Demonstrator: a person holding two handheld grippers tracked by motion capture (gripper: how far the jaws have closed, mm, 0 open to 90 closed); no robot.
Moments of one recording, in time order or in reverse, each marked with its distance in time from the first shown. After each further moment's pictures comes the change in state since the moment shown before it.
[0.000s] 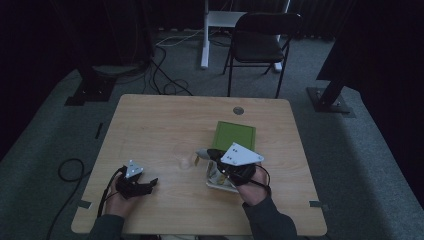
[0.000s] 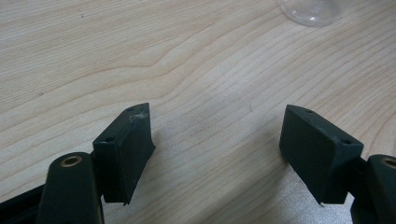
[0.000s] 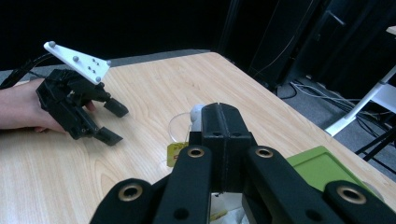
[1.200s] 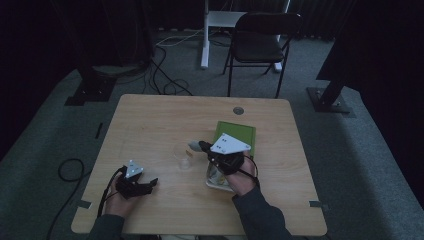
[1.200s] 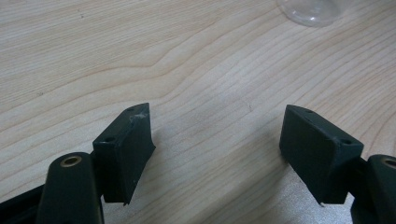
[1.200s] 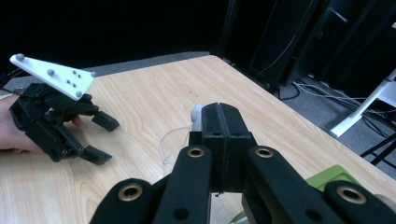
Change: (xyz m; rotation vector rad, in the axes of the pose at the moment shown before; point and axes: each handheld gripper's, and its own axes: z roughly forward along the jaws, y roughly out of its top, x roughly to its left) left arm 0.000 0.000 0.000 0.000 0.001 0.002; right arm -0.007 0.005 0.039 -0.008 0.000 0.030
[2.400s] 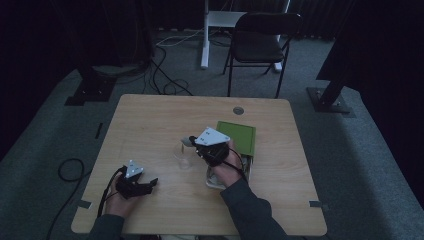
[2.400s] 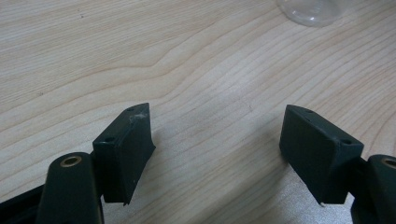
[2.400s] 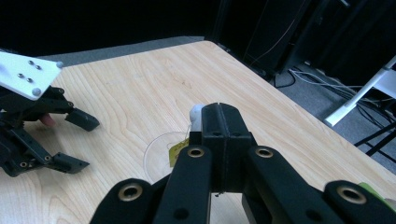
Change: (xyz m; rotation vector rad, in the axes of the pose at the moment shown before) left arm 0.000 0.000 0.000 -0.002 0.000 -0.003; right arm 0.001 0.003 0.050 0.075 -0.026 -0.015
